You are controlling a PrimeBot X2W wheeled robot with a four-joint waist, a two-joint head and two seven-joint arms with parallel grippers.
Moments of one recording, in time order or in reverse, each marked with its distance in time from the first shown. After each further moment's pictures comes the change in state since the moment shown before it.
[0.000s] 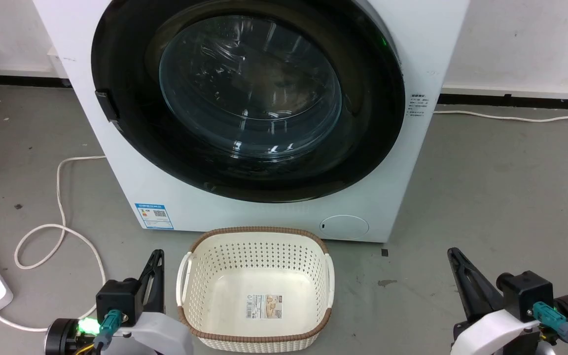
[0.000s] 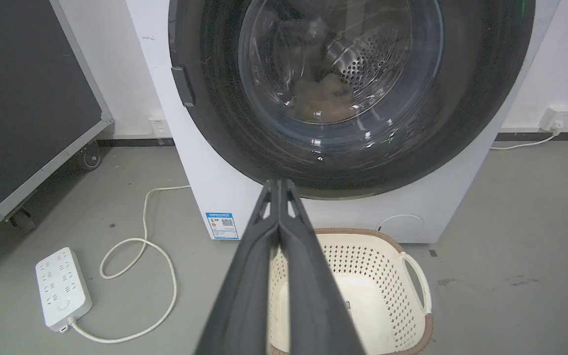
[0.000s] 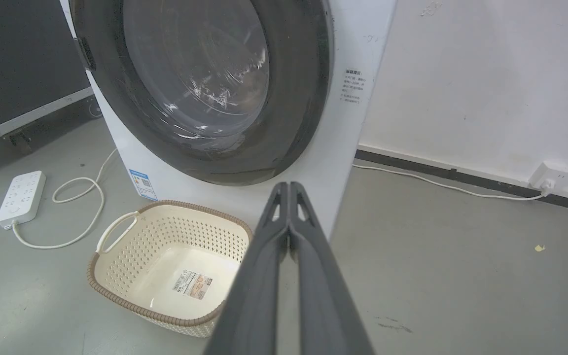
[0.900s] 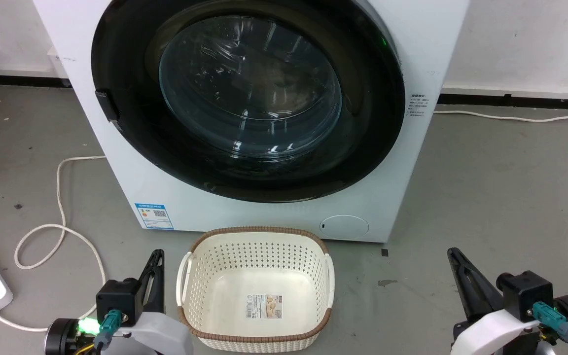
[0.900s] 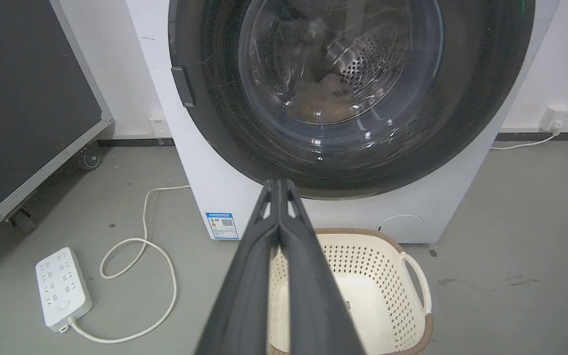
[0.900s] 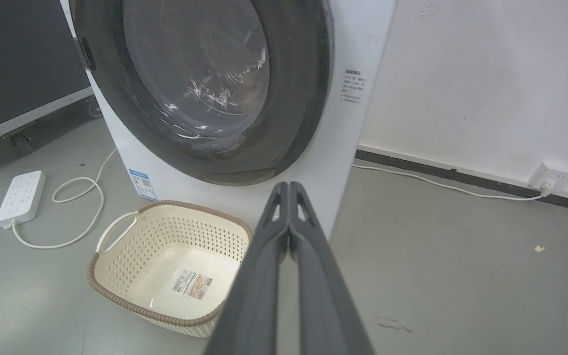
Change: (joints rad) left arm 0.000 0.000 0.000 0.000 0.000 0.000 0.000; right arm 0.000 0.000 0.000 0.000 -0.001 0.000 0.000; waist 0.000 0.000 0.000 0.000
